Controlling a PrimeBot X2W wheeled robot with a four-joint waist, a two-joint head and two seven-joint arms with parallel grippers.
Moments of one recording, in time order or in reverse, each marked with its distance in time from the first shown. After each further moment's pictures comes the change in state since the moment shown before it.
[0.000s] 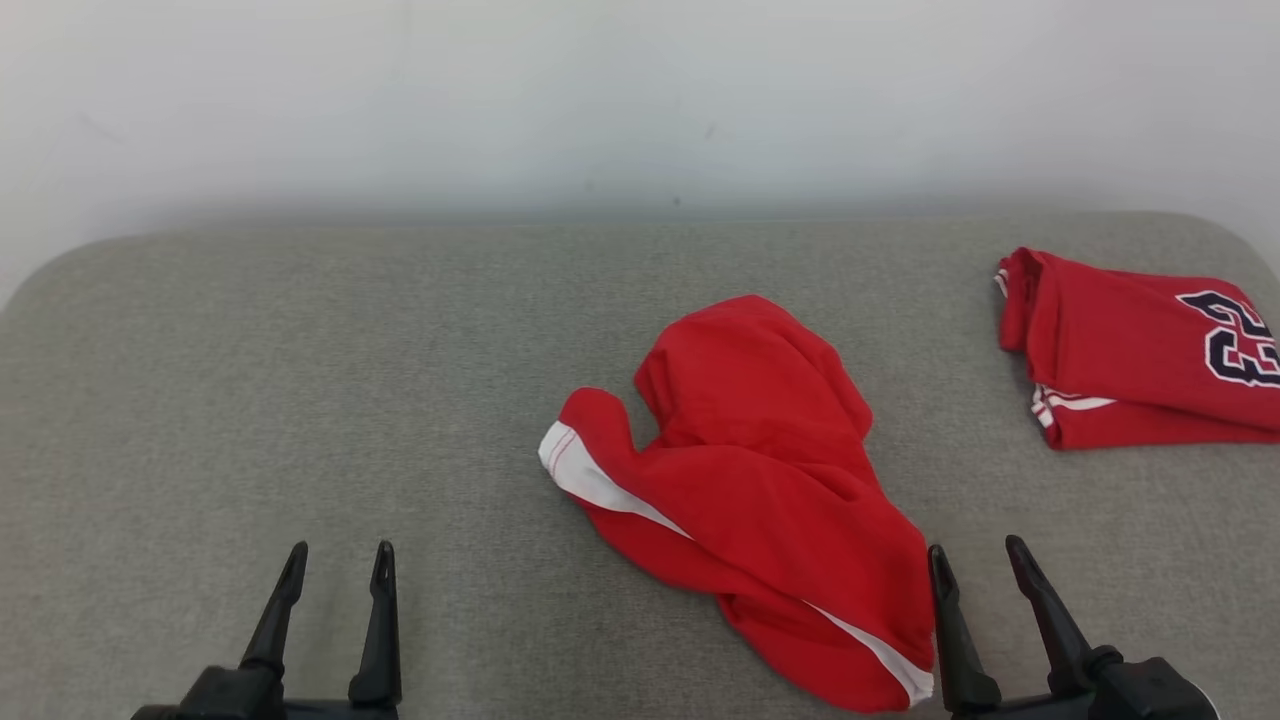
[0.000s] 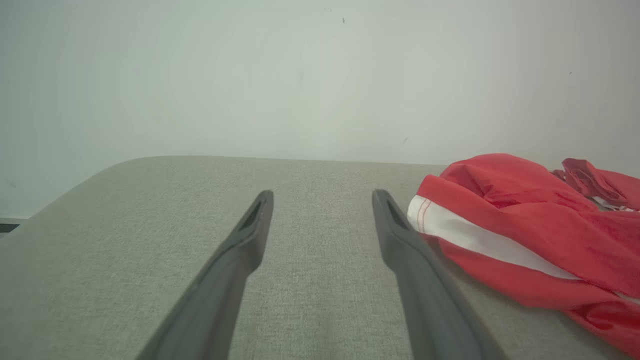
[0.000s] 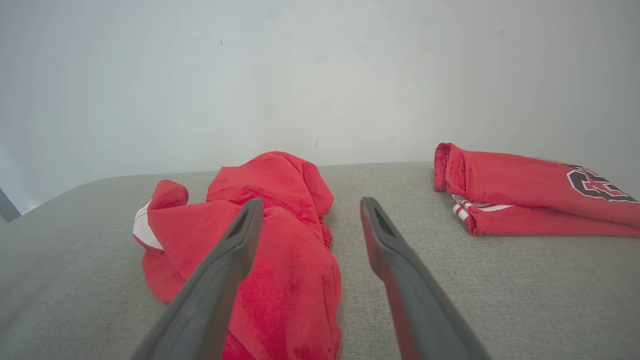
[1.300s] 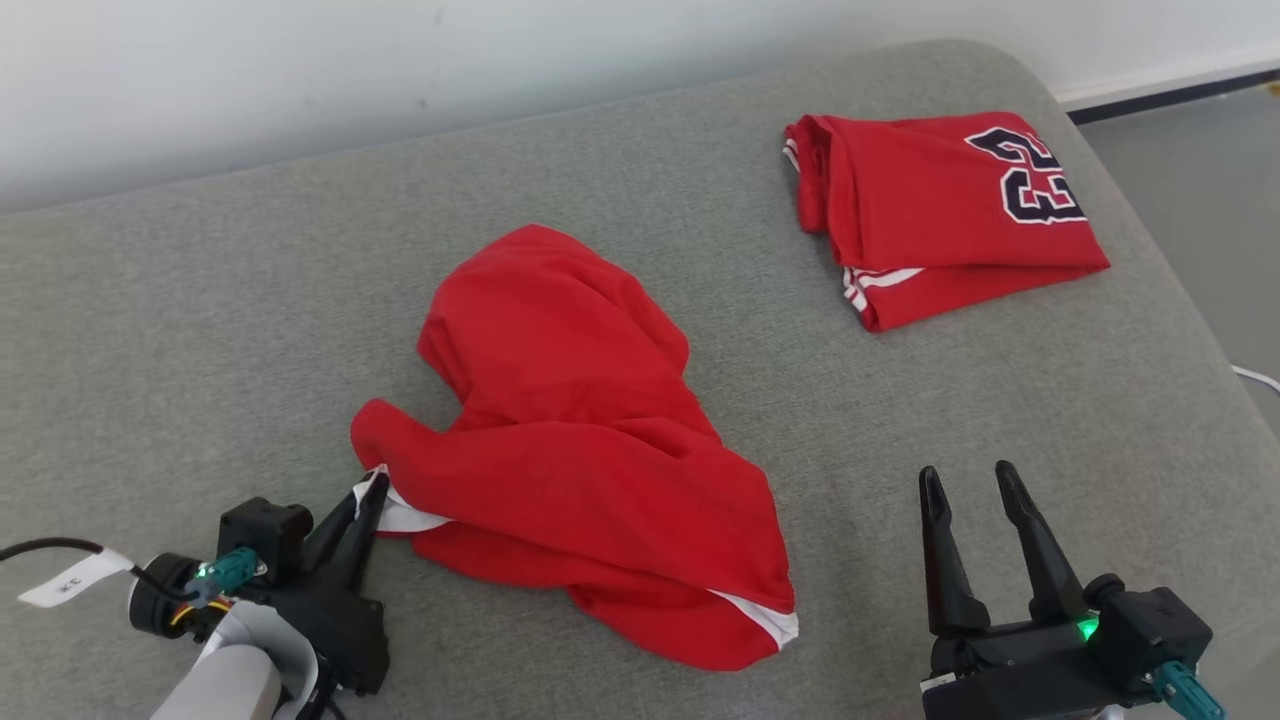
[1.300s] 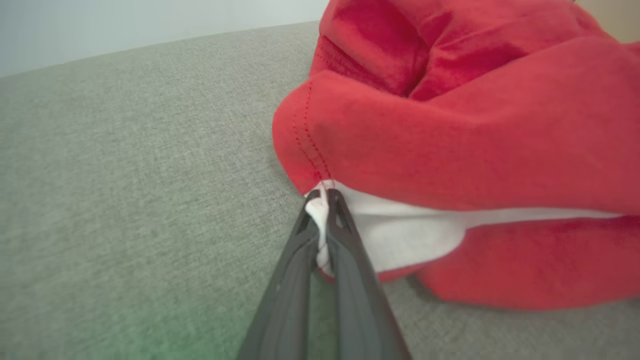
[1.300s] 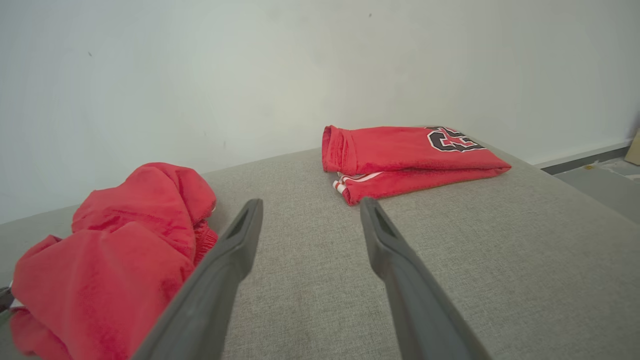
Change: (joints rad) left arm -0.500 0.325 -0.565 0.562 -0.418 -0.002 0.000; right arm -0.135 0.016 0.020 0.026 0.102 0.000 0.000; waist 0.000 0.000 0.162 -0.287
